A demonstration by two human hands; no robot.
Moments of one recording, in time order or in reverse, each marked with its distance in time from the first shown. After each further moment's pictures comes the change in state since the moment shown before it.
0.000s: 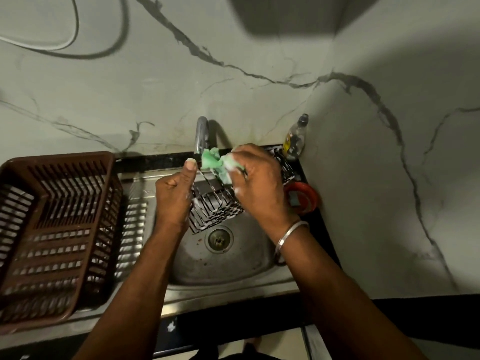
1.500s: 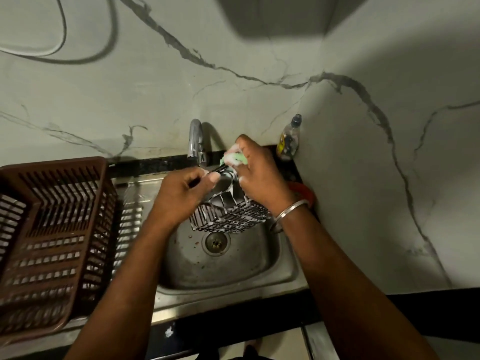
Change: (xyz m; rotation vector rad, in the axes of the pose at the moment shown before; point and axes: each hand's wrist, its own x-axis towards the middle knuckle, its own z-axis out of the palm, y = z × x) left_hand 0.014 0.015 -0.003 0.577 -0.414 0.191; right_hand 0.021 0.024 -0.010 0.138 -0.196 0.240
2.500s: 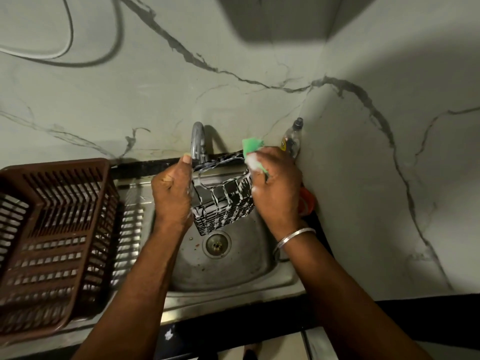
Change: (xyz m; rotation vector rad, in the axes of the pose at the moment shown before) left_hand -0.005 0.013 0.015 -0.435 0.441 0.007; right_hand -0.027 0.008 -0.008 -0.257 0.455 -0.121
